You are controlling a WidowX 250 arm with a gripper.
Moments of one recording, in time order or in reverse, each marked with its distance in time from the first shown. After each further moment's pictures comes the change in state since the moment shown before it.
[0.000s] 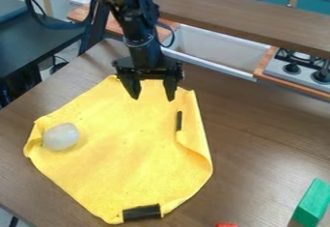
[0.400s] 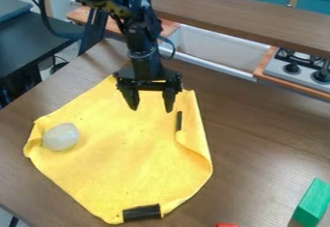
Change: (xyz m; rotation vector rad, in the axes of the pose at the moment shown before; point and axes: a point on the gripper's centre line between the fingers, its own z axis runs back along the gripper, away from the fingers) arm -0.005 0.005 -0.023 0.034 0.071 0.022
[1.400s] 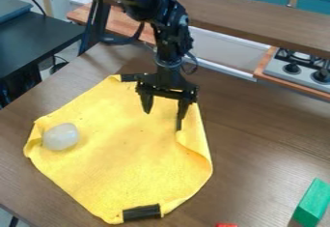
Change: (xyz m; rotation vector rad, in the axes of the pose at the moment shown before) arm 0.018 -0.015 -0.039 0.147 0.061 -0.046
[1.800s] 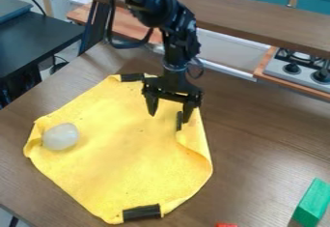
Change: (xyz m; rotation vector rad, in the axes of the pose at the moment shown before) arm 0.004 -0.008 -0.009 0.018 0.018 -0.024
